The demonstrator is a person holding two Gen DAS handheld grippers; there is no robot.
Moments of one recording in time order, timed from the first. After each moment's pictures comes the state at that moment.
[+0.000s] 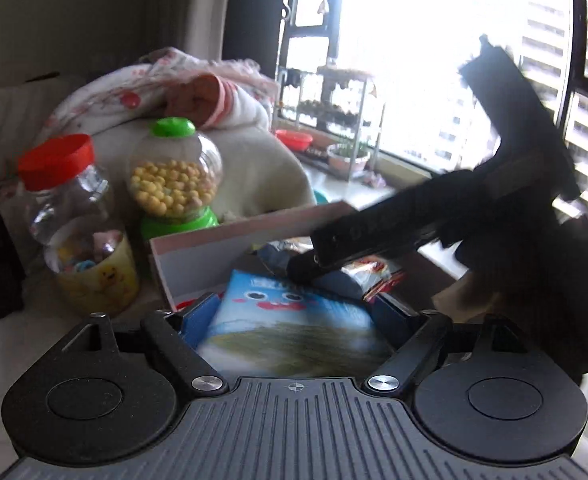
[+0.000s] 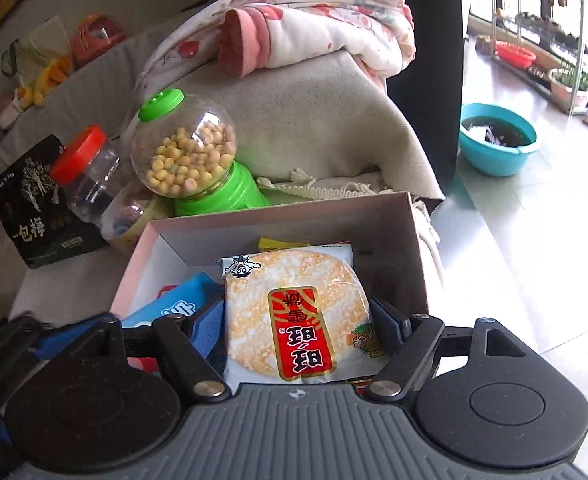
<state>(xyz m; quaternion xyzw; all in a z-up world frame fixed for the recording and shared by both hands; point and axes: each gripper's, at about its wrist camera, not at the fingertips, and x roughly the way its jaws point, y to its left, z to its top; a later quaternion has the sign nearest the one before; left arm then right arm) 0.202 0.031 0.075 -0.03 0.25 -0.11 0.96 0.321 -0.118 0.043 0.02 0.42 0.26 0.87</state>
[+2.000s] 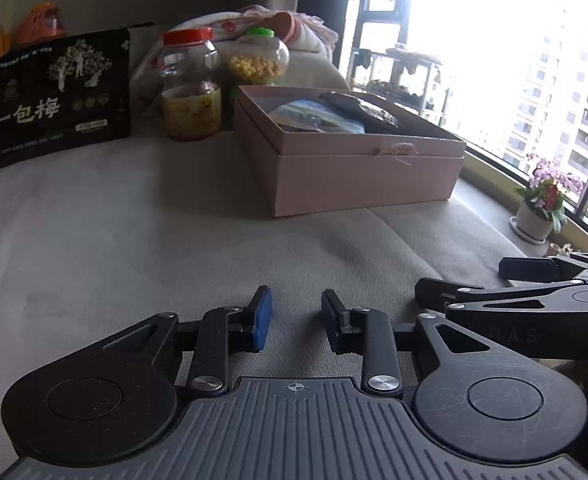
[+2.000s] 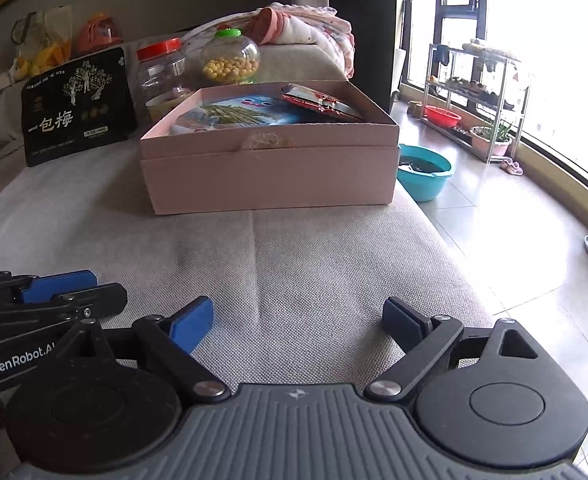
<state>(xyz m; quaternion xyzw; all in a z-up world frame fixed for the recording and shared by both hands) 0.026 0.013 -0.004 -0.06 0.29 0.00 0.95 0.062 -0.163 -0.023 -0.03 0.31 0.16 0.94</state>
